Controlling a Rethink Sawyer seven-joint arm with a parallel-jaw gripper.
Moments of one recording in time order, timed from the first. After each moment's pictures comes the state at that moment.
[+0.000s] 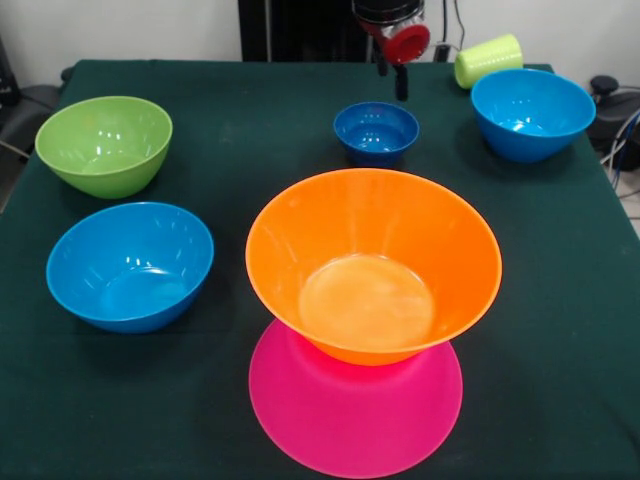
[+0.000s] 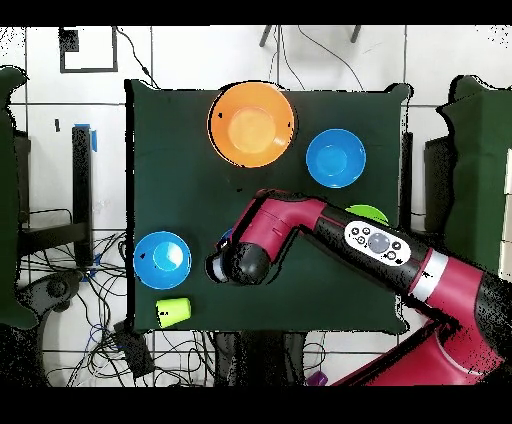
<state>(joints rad) -1.22 0.34 -2.31 -2.03 1.13 1.08 3.97</state>
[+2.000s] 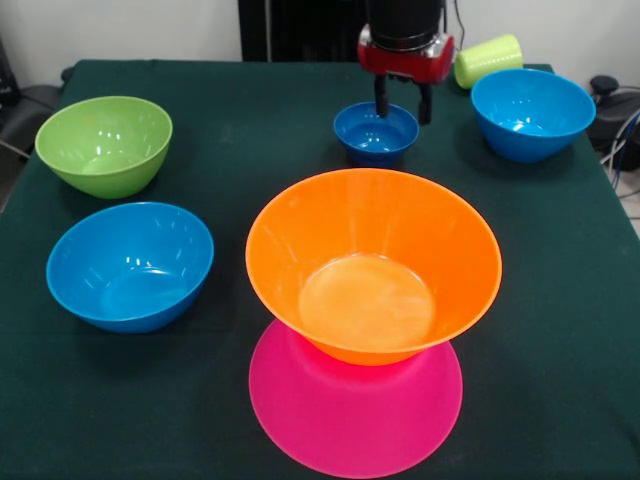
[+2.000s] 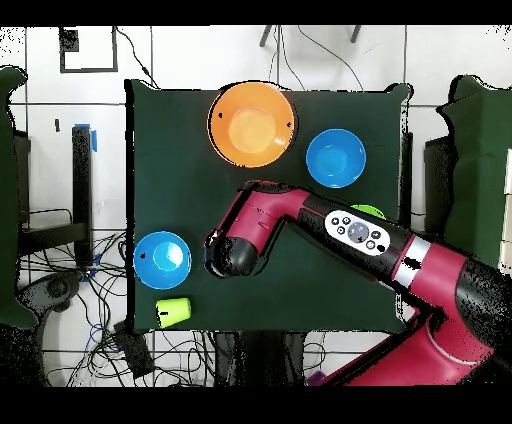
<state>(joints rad) -1.15 0.30 -2.31 -1.98 1.06 0.98 3.28</state>
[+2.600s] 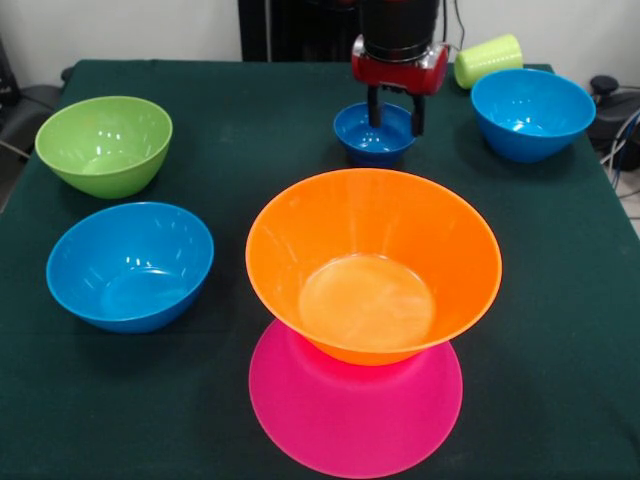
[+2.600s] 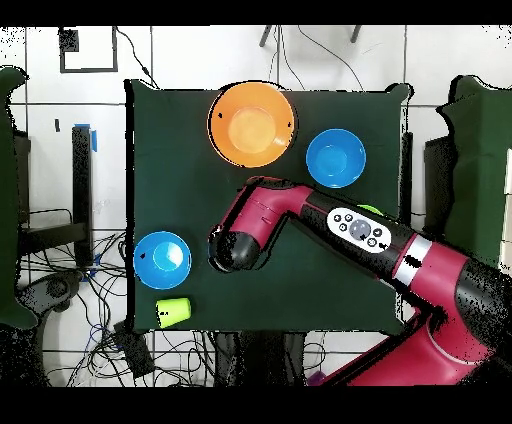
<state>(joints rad) -1.15 0.30 -2.31 -1.94 1.07 0.98 3.24</state>
